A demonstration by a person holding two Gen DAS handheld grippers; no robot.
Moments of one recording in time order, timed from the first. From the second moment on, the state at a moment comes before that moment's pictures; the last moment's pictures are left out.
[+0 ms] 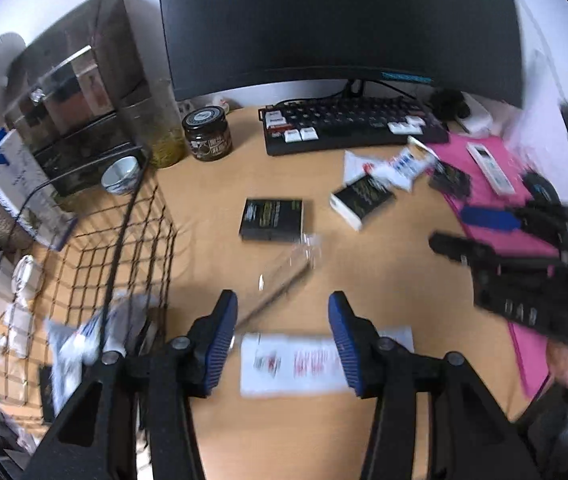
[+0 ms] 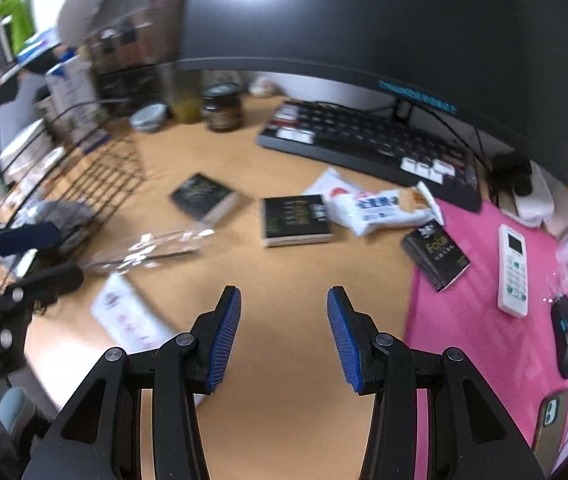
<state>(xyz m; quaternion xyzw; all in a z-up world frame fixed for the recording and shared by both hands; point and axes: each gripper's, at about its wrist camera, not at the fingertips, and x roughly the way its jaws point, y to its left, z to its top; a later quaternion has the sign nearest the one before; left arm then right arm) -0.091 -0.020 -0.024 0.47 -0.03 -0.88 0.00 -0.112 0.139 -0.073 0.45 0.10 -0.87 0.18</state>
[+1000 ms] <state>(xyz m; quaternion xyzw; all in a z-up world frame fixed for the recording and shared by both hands) -0.196 -0.039 -0.094 0.52 0.00 -0.86 0.00 -0.200 0.101 -0.122 0.50 0.09 -0.83 0.23</state>
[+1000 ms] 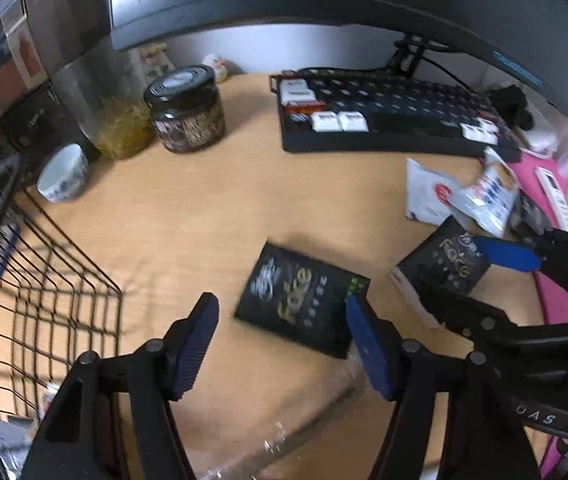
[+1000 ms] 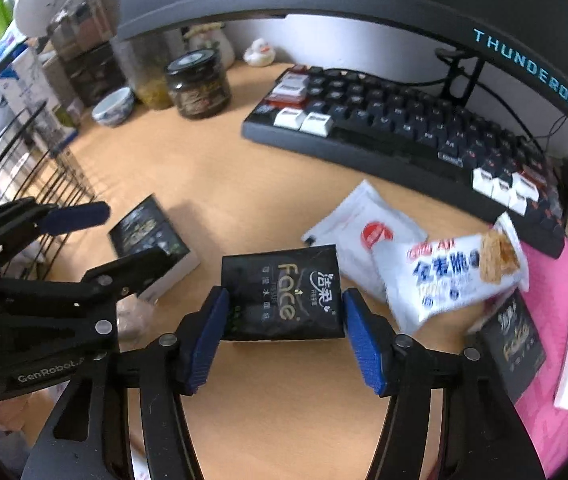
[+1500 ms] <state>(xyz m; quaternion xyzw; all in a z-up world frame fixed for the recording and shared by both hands) -0.140 0.007 -0.083 0.53 -0.03 -0.85 -0.05 -0.110 0.165 -0.103 0.49 0.06 -0.85 0.19</state>
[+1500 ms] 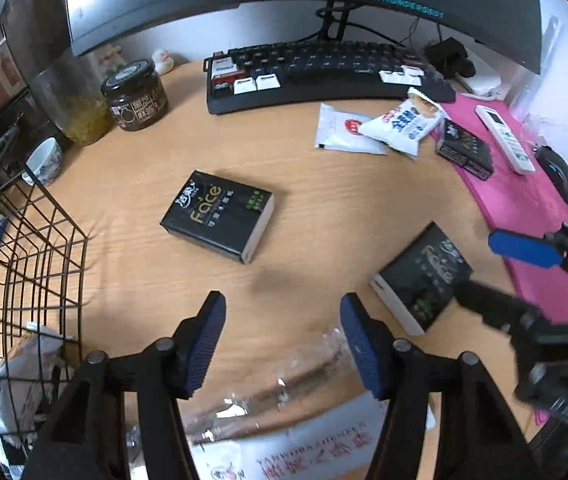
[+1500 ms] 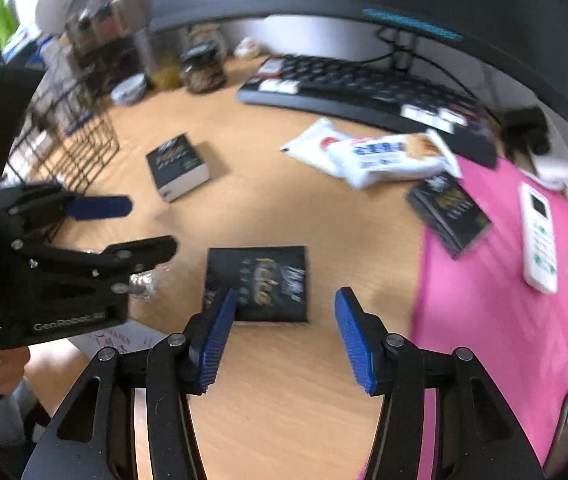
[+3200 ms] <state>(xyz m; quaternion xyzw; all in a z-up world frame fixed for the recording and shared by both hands) -0.192 -0.043 -0.075 0.51 -0.02 -0.86 0.05 -0.146 0.125 -0.129 0.51 0.06 -0.84 0.17</state>
